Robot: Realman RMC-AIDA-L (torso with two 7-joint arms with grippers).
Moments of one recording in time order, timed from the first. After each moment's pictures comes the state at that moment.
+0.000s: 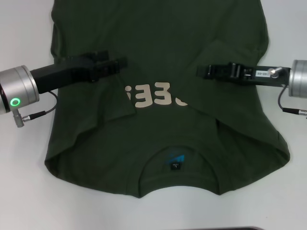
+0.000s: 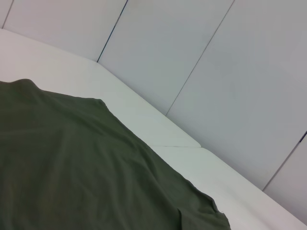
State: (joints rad) left arm -0.54 -2.16 0.61 0.58 1.94 1.36 -1.57; right arm 0.56 2.08 -0.63 -0.52 -2.06 -1.37 2.06
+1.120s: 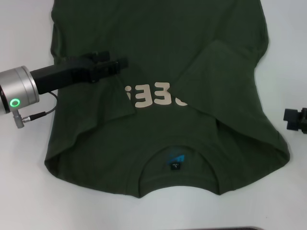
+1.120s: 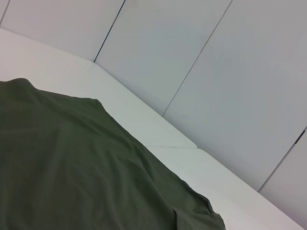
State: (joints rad) left arm -0.54 -2.16 0.61 0.58 1.94 1.38 -1.57; right arm 0.28 1.88 -0.56 -0.54 -2.07 -1.72 2.15
